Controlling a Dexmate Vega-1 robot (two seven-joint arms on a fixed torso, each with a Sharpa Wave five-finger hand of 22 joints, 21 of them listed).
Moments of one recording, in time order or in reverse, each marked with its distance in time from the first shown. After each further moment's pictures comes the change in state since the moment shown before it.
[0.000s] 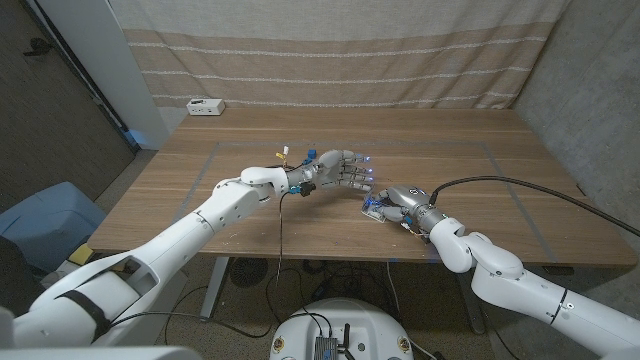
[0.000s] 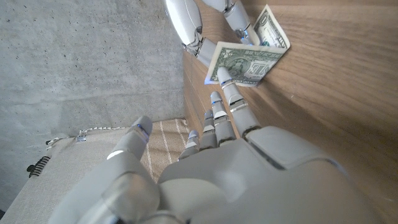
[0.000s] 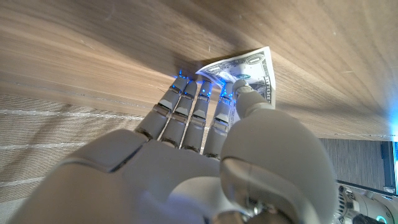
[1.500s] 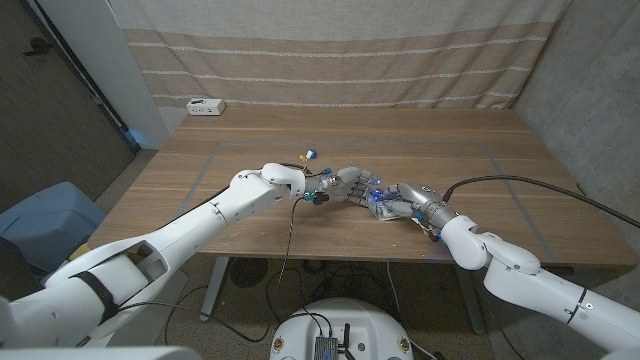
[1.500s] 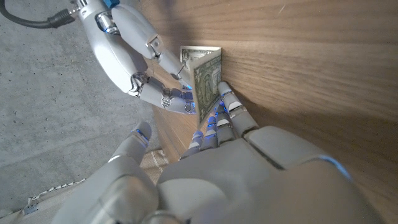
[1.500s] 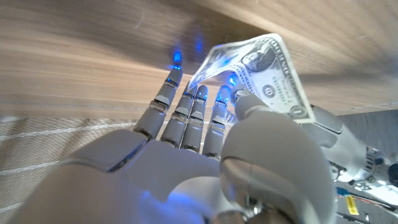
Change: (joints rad) left arm -0.089 -0.004 0.148 -0.041 0.195 0.113 0.031; left_hand -0.065 -0.002 -0.005 0.037 -0.015 -0.006 0.083 -0.004 -0.003 -0.091 -0.005 0.000 -0.003 -0.191 0.002 -0.008 -0.004 -0.159 -0.017 -0.120 0.002; right arm -0.070 -0.041 0.118 -0.042 0.174 0.011 -0.079; right_hand -0.040 0.021 -0.003 0.031 0.000 -0.129 0.039 -0.022 -0.002 -0.083 0.064 -0.034 0.000 -0.004 0.004 -0.032 -0.002 0.036 0.026 0.007 0.007
